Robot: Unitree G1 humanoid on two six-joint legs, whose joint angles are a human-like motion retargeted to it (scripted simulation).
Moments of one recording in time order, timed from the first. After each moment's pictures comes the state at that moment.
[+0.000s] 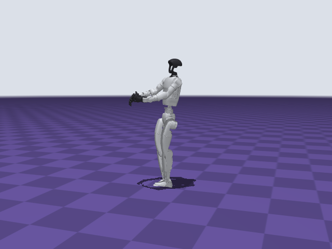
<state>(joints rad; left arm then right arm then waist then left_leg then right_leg) -0.67 0.07 -0.22 0.97 -0.43 -0.16 -0.75 -0.59 -0.39 0.35 0.85 0.16 -0.16 0.61 0.02 -0.10 -0.07 -0.04 -0.12 0.16 0.14 -0.32 0.08 -0.01 -0.01 -0.10 0.16 0.02 -0.03</state>
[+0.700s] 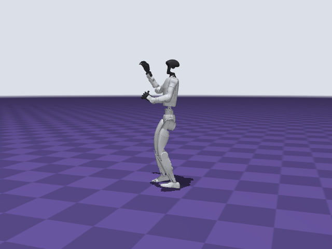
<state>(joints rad) -0.26 0.35 -0.55 0.23 -0.13 -0.67 -0.49 -0.49 -1.03 -0.42 -0.12 0.07 -0.11 -0.14 -0.04 0.00 -0.12 -0.27 0.02 0.11 0.66 -0.58 0.02 -0.22 -0.24 0.07 0.38 -0.03 0.18</state>
